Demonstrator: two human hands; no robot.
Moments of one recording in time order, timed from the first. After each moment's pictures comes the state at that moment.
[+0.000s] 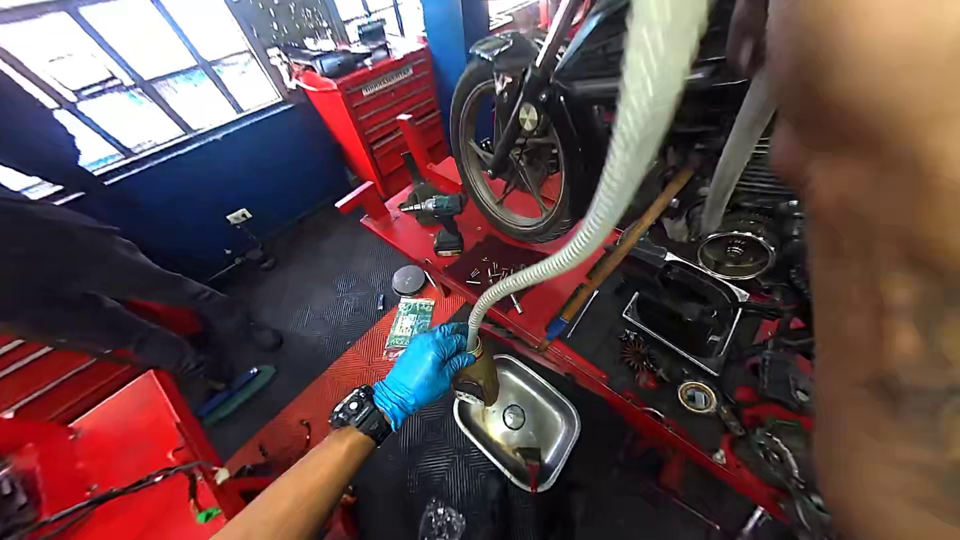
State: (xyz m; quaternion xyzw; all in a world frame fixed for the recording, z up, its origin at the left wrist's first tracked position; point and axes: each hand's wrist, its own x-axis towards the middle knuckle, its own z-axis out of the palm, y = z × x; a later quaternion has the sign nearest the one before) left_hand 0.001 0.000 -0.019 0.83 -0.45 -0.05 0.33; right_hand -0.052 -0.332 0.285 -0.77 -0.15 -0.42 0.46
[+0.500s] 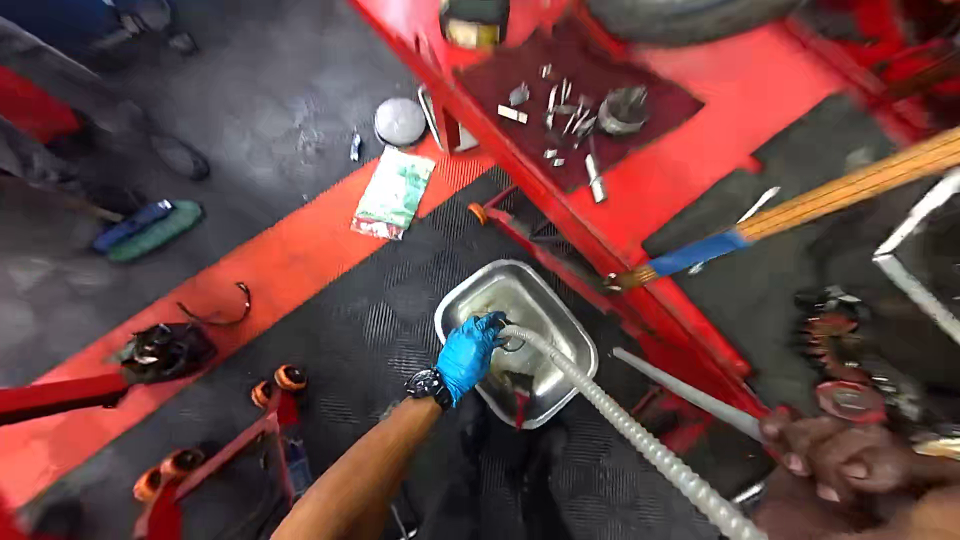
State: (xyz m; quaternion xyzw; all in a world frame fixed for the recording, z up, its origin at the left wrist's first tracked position) left_hand -0.041 -0.059 -0.513 0.89 -0.29 -0.13 0.34; right_hand -0.157 -0.332 -0.263 -0.68 0.09 -0.30 0.66
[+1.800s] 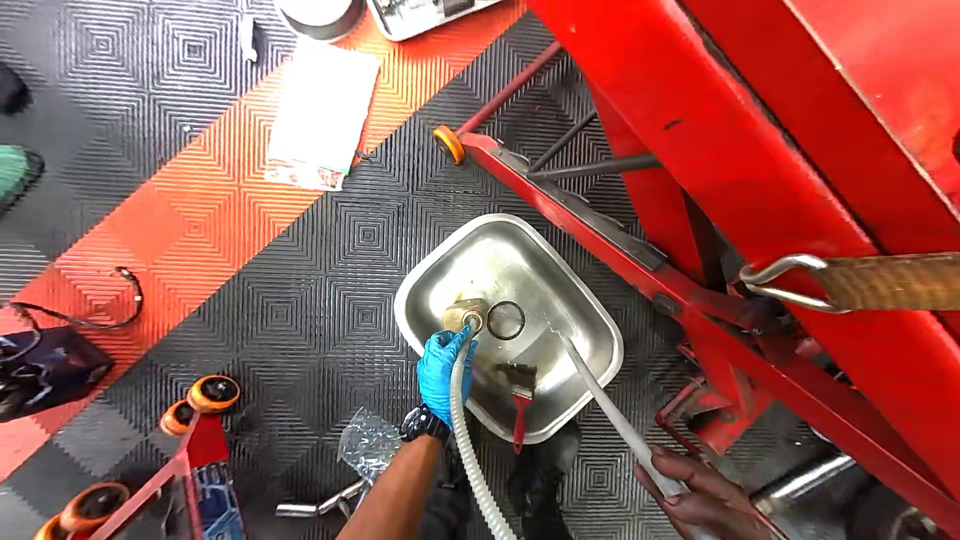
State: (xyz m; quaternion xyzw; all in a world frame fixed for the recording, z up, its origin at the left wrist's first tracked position) left_hand -0.096 -0.085 -0.747 0.93 -0.01 -0.04 0.37; right_hand -0.205 -0.300 -0.489 -0.71 0.24 -0.10 0.66
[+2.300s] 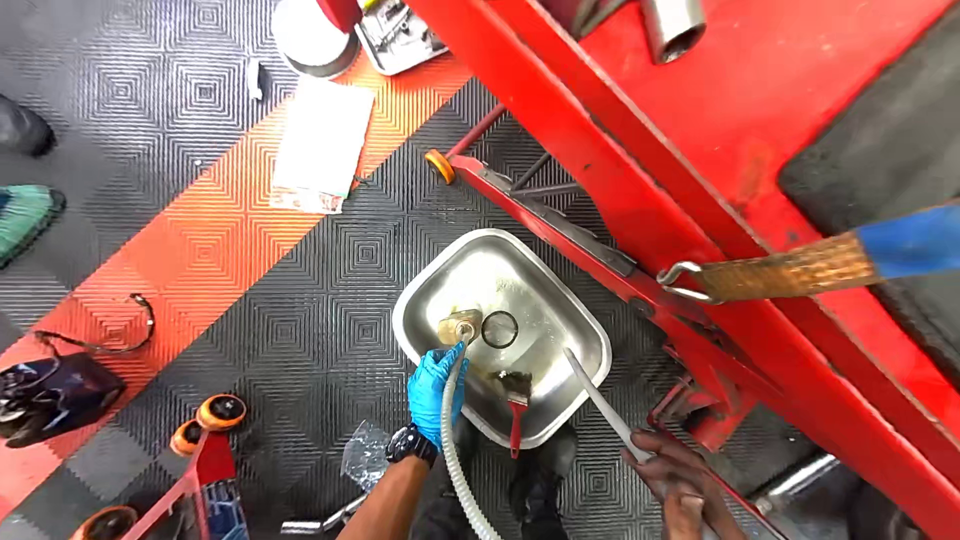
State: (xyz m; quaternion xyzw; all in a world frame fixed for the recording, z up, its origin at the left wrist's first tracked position) left_hand -0.096 -0.077 -0.715 0.93 -0.04 -0.08 0.36; right_hand -0.217 -0.324 -0.499 -0.74 0.26 -0.09 0.62
